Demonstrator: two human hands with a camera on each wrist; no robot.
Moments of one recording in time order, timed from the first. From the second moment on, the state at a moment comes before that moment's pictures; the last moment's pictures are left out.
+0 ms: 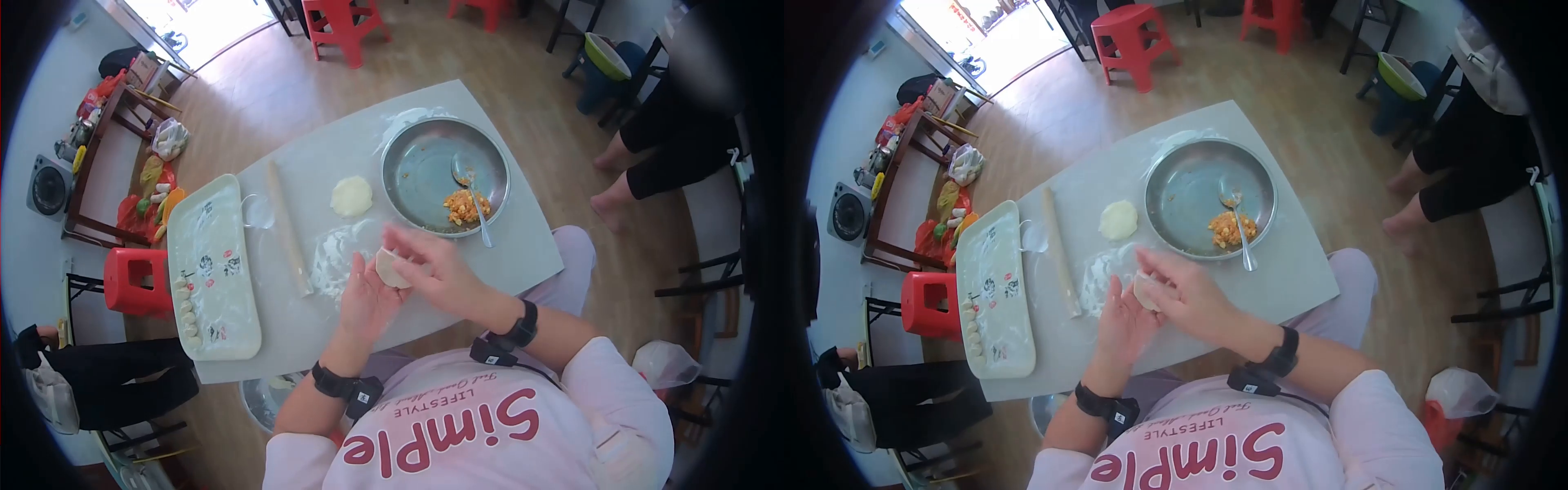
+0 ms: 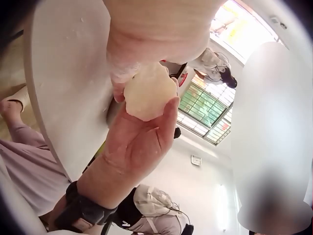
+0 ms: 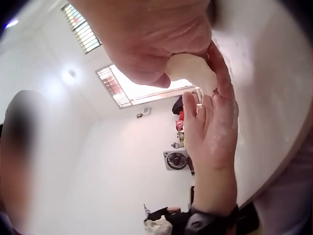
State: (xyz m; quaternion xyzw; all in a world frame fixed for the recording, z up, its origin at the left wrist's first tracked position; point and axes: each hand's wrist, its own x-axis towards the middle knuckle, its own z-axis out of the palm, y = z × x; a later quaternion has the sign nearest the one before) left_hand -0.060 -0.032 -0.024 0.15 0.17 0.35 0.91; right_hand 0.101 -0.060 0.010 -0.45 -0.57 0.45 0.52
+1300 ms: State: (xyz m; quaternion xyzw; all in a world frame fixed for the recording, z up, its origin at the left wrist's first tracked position) left_hand -0.018 -0.043 -0.049 0.11 0.27 0.34 0.89; right_hand 0.212 -0.120 0.015 -0.59 -0.66 0.08 0.46
